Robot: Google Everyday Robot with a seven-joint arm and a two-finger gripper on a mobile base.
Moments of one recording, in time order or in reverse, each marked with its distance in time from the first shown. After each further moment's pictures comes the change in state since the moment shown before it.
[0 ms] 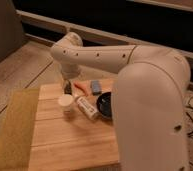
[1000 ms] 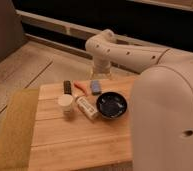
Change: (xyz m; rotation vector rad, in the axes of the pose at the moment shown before) arm 0.003 -0.175 0.004 0.092 0.003 0.526
